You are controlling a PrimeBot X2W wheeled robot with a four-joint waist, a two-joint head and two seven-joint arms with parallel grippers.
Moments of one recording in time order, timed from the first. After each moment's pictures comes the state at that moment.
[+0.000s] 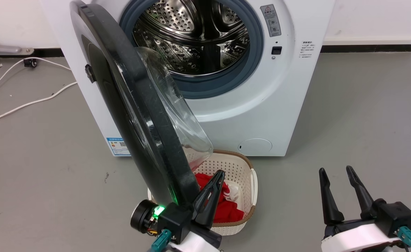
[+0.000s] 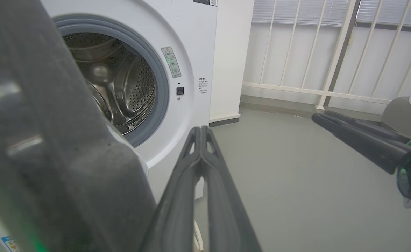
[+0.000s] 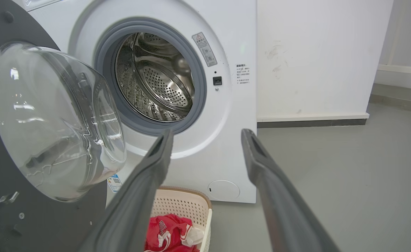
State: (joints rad) left arm -0.10 0.06 -0.49 0.11 -0.18 -0.02 -0.26; right arm 0.04 -0.05 0.03 0.09 0.16 0.13 -0.26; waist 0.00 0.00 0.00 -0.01
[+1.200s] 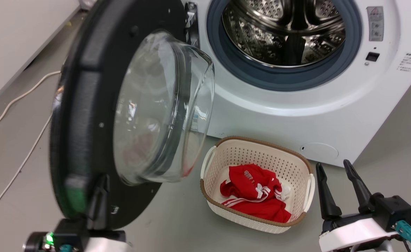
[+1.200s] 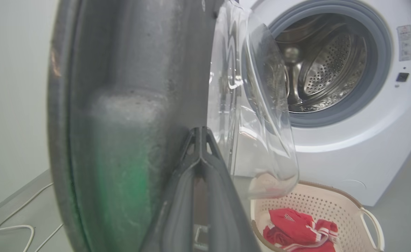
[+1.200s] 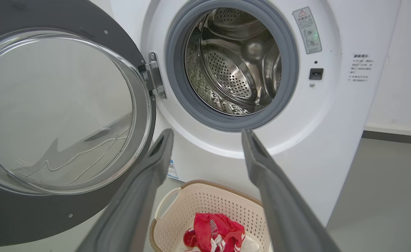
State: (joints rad) left arm 0.11 0.24 -0.19 -0.08 -0.21 0.18 -0.25; right arm 0.02 -0.05 0.05 0.07 0.15 0.13 -0.24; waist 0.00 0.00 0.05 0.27
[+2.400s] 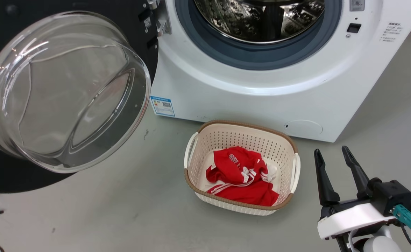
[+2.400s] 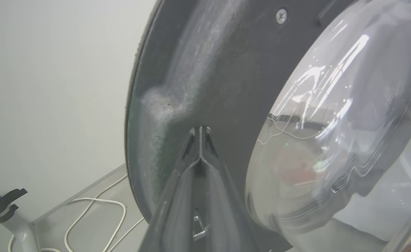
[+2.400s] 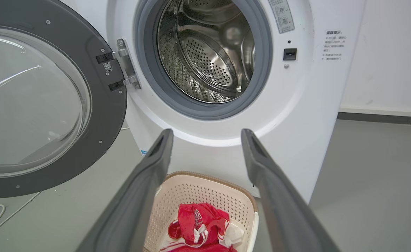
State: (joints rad) left arm -0.27 0.42 0.33 0.46 -0.32 0.03 -0.26; right arm -0.06 -0.05 0.05 0.10 0.14 0.13 -0.22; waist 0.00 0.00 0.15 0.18
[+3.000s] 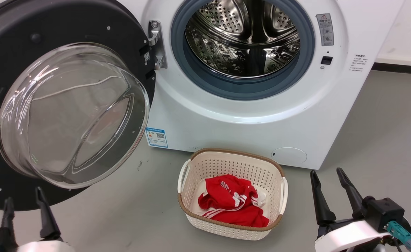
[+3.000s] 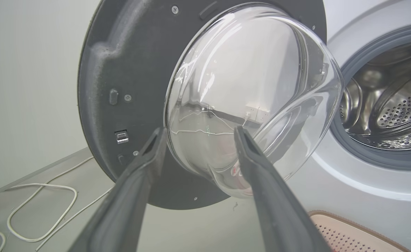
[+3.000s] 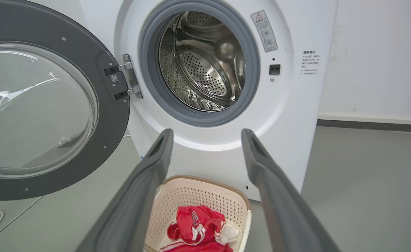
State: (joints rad) left arm 0.07 0.11 0.30 0.09 -0.20 0.02 -0.26; right arm 0.01 -0.05 0.06 0.14 0.17 0.13 -0.23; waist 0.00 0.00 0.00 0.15
